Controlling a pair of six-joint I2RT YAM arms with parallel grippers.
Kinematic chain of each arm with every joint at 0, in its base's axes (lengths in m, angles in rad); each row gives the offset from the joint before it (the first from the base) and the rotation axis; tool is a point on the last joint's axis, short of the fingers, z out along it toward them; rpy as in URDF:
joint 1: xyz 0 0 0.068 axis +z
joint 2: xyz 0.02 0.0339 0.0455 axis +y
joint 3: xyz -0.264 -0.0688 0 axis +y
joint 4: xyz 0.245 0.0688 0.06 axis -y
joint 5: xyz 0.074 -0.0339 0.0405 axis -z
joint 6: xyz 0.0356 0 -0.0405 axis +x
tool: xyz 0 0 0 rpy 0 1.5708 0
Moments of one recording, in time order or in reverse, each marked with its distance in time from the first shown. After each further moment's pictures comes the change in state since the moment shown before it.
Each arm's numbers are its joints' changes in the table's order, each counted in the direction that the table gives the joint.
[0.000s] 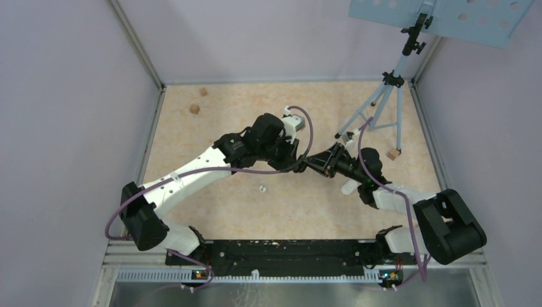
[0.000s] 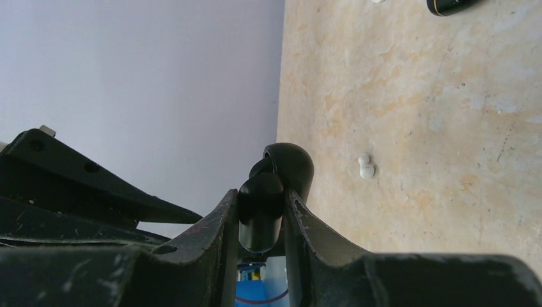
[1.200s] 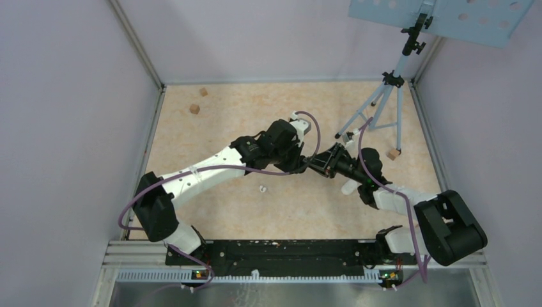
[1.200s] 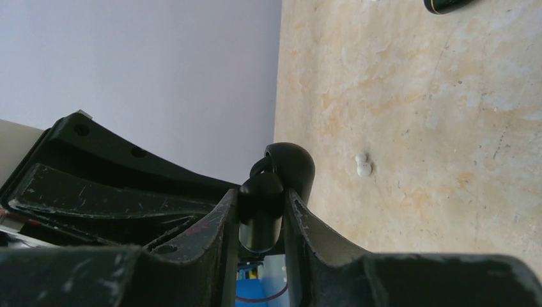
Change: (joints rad) left arm -0.053 0.108 0.014 0.059 -0.165 -0.015; right arm 0.000 -0.008 0.000 -0.030 0.003 -0.014
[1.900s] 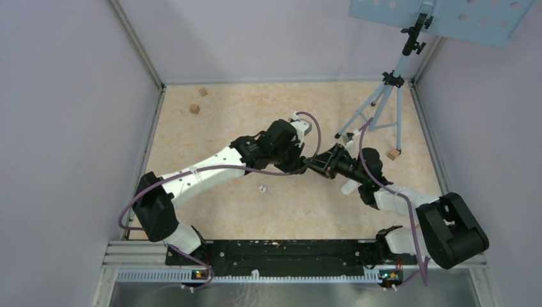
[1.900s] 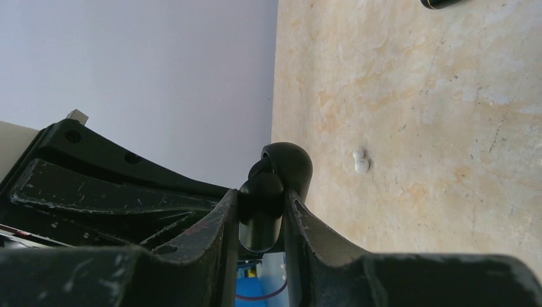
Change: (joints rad) left arm -0.001 0.000 0.000 0.000 0.013 0.005; right arm 0.000 -0.018 0.000 -0.026 -0.003 -0.006
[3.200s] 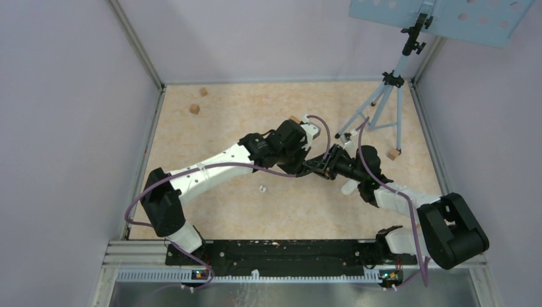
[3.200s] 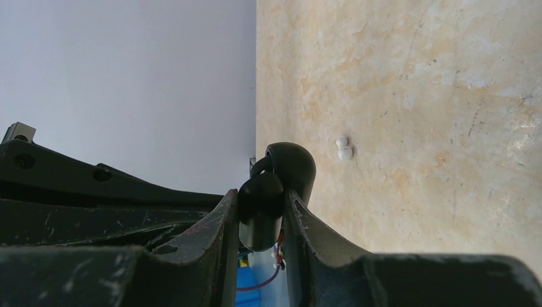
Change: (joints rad) left arm -0.036 0.071 -0.101 -0.113 -0.035 0.093; right arm 0.000 -0.009 -0.034 -0.133 -0.023 -0.050
